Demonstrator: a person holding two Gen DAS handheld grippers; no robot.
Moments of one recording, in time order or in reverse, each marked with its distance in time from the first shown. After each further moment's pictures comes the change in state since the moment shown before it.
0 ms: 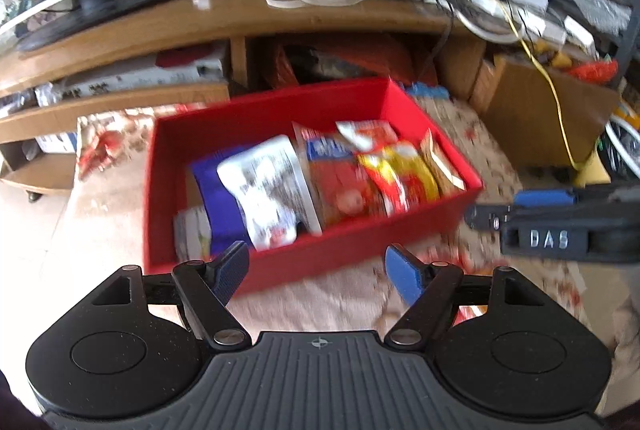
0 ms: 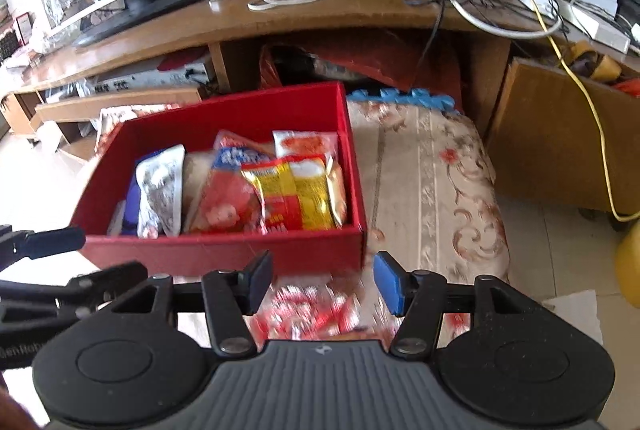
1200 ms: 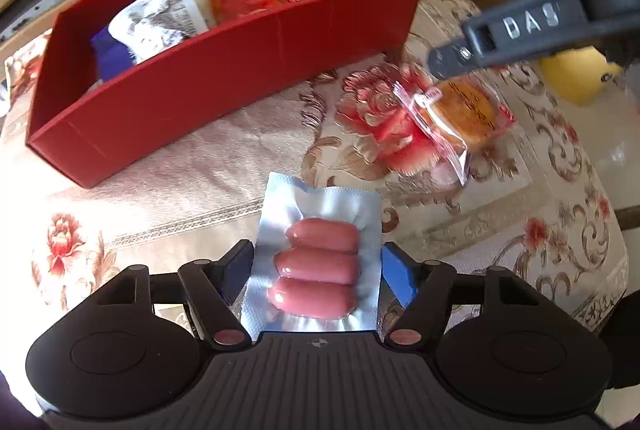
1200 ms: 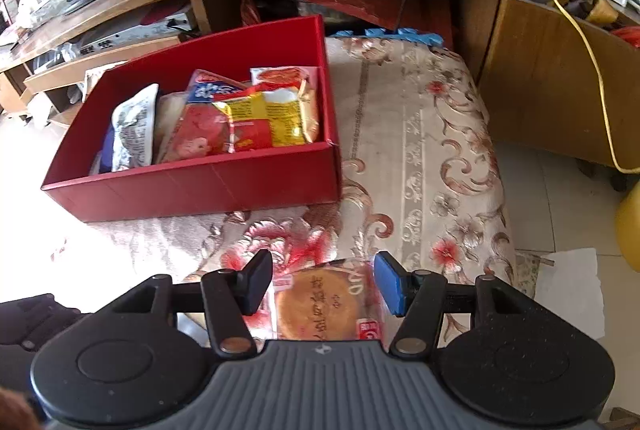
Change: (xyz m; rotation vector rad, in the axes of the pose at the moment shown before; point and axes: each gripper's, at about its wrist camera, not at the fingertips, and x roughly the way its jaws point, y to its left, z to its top) left arm 0.039 -0.040 -0.075 0.155 0.284 -0.069; right arm 0.017 -0.021 -0.025 0.029 0.118 -0.004
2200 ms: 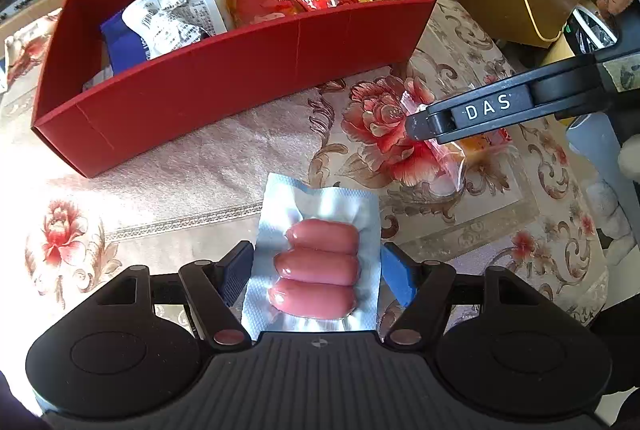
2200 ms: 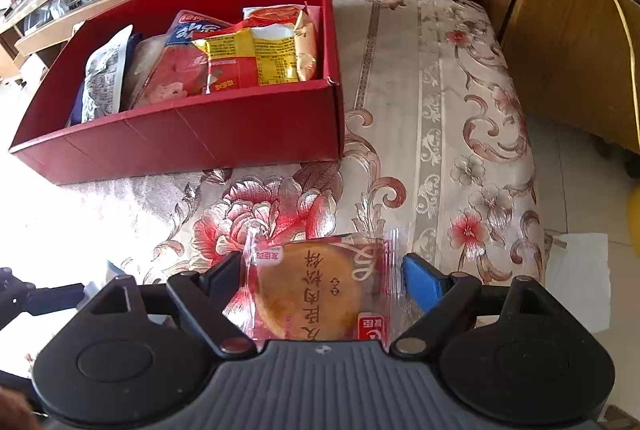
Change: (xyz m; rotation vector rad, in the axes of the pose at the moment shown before) left arm -0.005 0.015 0.005 -0.051 -0.004 -0.056; right arm 0.043 0.005 0.000 -0.055 0.128 0.017
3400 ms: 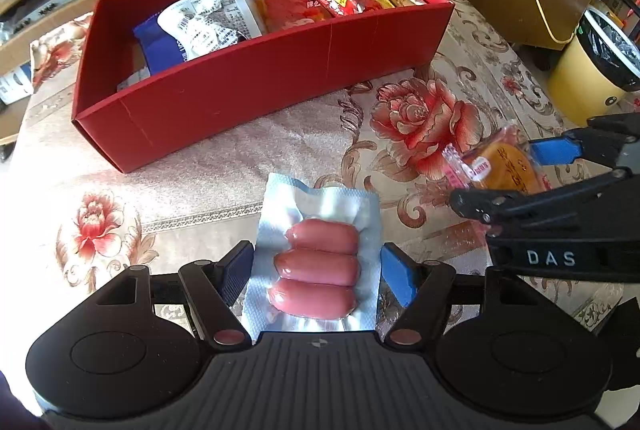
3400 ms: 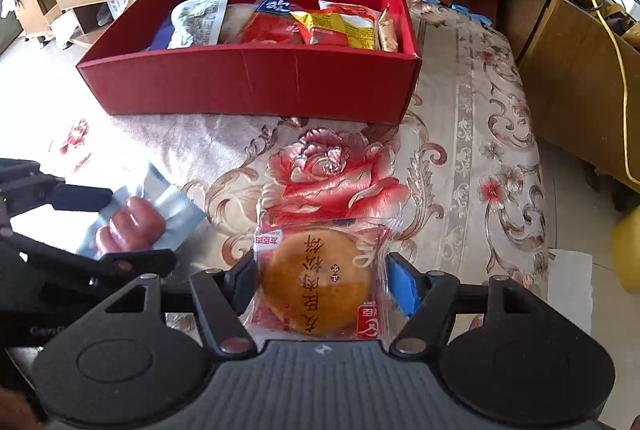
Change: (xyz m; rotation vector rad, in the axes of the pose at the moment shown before) left arm -0.009 0.007 -0.008 0.003 -0.029 0.068; right arm -0.036 0.051 -0.055 -0.138 -0.049 -0.047
